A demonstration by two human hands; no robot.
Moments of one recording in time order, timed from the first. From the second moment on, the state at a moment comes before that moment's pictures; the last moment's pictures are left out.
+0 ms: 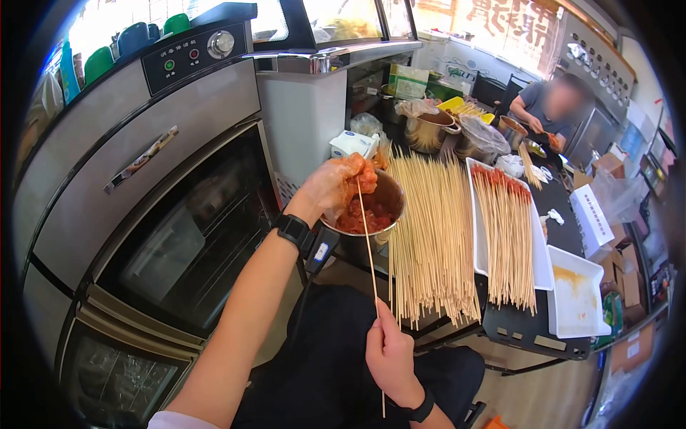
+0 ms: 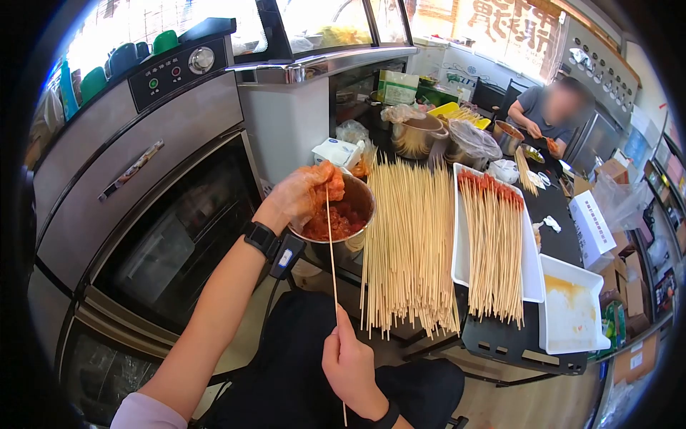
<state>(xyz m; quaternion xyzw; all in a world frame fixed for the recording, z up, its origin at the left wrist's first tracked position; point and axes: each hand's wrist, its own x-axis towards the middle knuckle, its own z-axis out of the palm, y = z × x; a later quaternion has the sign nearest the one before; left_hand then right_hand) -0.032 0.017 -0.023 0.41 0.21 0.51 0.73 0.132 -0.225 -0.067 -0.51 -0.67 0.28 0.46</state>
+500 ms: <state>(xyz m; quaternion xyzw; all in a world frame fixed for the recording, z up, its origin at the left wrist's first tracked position) -0.029 0.015 -0.026 0.43 0.28 0.48 0.71 0.135 -0.225 -0.071 -0.52 -0.71 0.19 0.43</state>
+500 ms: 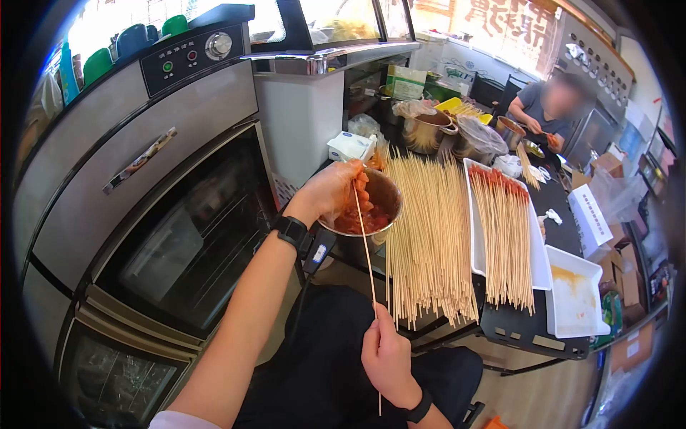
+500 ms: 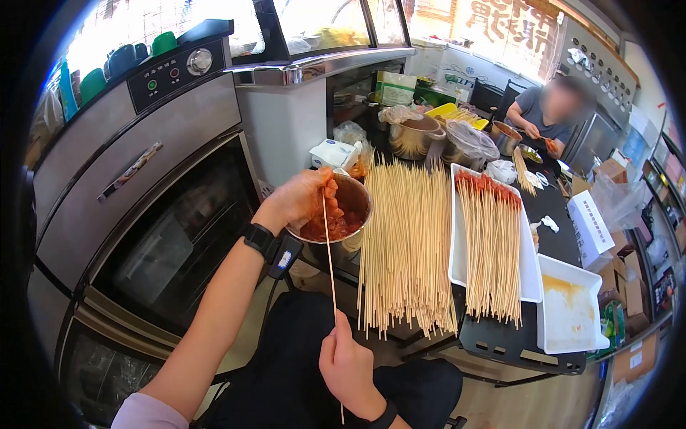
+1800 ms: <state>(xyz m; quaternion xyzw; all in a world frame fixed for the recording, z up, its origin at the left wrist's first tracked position) -0.032 0.018 -0.022 0.36 0.25 0.58 0.69 0.139 -0.230 -0.067 -0.51 -0.71 0.21 0.44</state>
